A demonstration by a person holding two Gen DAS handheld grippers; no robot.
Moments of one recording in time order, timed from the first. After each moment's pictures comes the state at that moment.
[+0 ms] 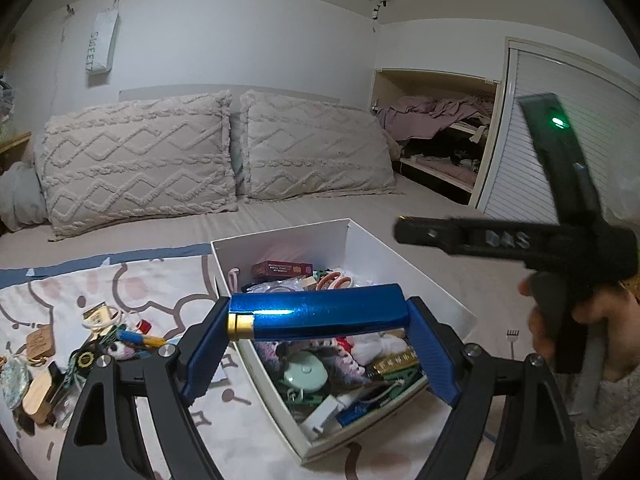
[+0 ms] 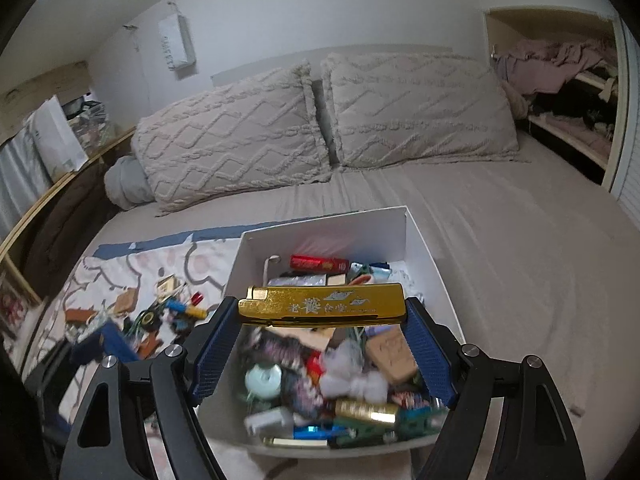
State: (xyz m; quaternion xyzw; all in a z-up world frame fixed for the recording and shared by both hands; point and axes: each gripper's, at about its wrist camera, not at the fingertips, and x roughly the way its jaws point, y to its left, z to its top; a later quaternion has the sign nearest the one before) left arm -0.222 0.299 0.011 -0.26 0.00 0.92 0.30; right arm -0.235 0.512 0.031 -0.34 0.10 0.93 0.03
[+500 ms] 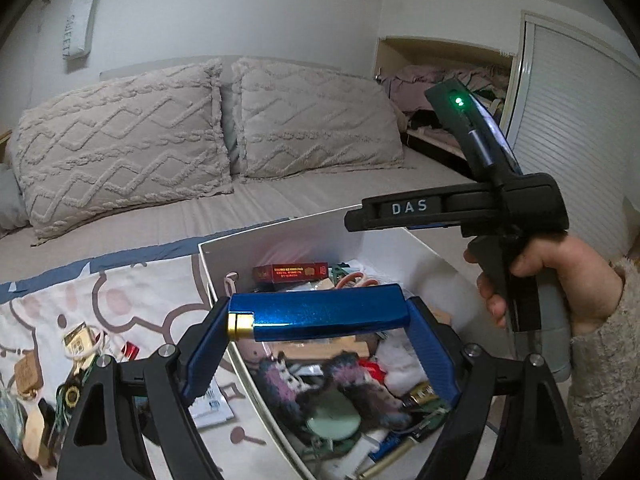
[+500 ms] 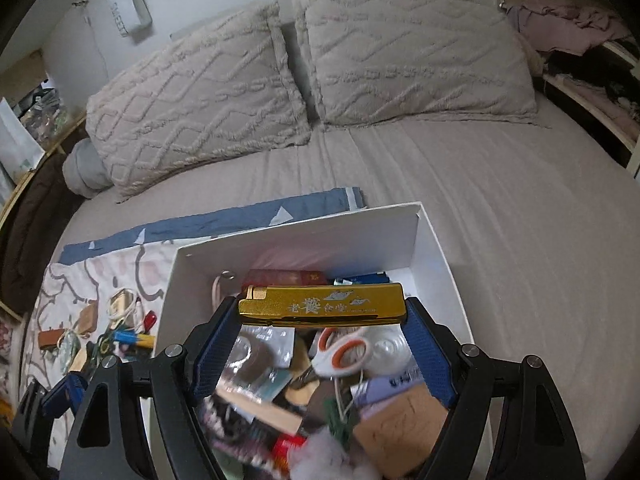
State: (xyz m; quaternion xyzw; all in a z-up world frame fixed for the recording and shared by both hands) left arm -0.307 0.328 -0.009 -0.31 0.03 0.90 0.31; right arm -0.362 0.545 -0.017 -0.44 0.12 0.89 0.04
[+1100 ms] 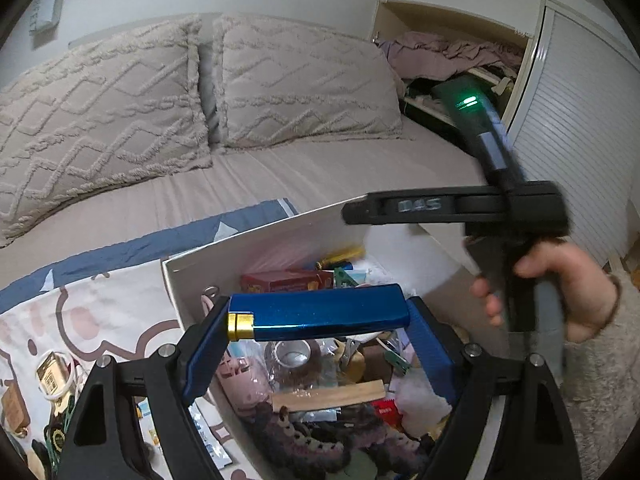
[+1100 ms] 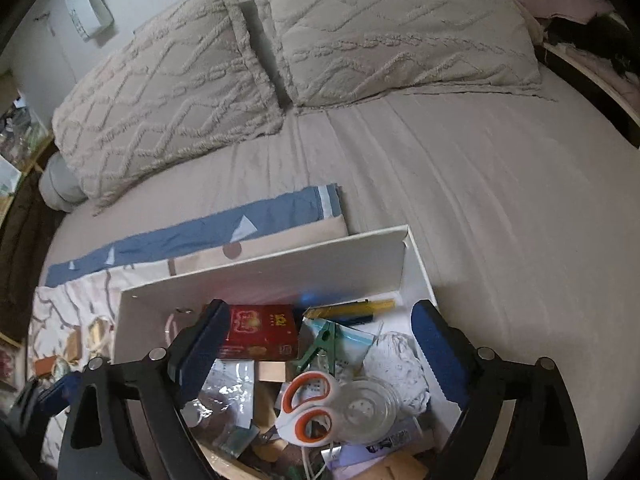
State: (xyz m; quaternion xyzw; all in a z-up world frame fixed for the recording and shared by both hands) left arm -0.381 0.367 -0.025 -0.39 0.04 0.86 0.34; right arm -0.411 0.590 -0.038 -0.46 0.15 0.87 0.04
